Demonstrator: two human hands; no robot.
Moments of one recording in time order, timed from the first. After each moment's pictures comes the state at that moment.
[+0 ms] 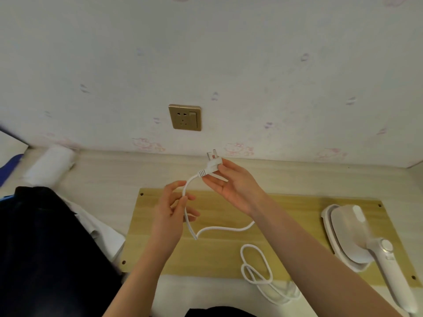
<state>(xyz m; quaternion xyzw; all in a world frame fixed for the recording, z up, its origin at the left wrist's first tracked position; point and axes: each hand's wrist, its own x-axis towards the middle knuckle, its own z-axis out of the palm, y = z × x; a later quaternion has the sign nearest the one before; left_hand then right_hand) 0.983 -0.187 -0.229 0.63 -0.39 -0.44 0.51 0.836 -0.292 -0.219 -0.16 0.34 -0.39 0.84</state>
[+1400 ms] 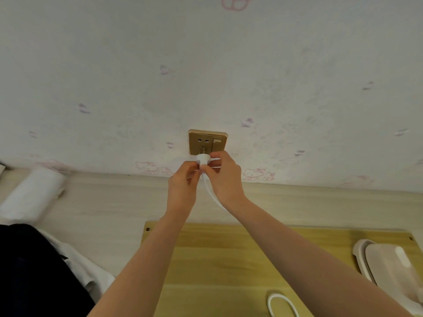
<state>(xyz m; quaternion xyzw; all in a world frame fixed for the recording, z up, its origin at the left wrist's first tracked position) 1.055 -0.360 -0.285 0.64 -0.47 -0.34 0.49 0.951 -0.387 -0.242 -0.57 0.60 -0.37 0.42</state>
